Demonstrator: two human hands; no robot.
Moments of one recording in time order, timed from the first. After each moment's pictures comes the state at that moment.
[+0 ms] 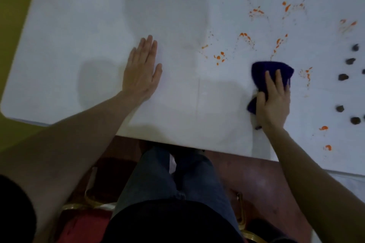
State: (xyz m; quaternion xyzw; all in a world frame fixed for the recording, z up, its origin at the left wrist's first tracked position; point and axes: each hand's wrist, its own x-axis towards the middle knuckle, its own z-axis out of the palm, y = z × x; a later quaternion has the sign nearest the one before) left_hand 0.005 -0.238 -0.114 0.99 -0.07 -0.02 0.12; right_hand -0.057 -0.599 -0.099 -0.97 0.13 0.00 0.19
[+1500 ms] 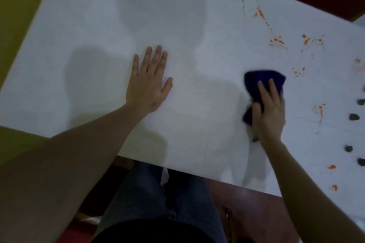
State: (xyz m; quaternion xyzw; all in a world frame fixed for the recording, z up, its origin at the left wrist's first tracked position) left_hand 0.027 -0.217 -0.128 1.00 -0.06 -0.01 0.06; right_hand -0.002 -0.552 -0.100 -0.98 0.06 0.00 0.18
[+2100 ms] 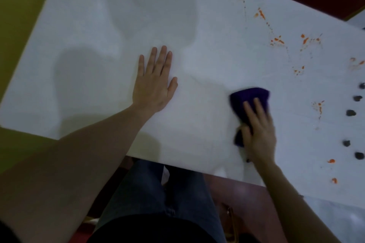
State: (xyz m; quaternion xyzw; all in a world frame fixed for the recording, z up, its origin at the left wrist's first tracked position) left_hand 0.027 -0.217 -0.128 1.00 -0.06 -0.03 0.05; right_hand -0.064 -0.531 -0.104 -0.99 -0.03 0.01 0.15
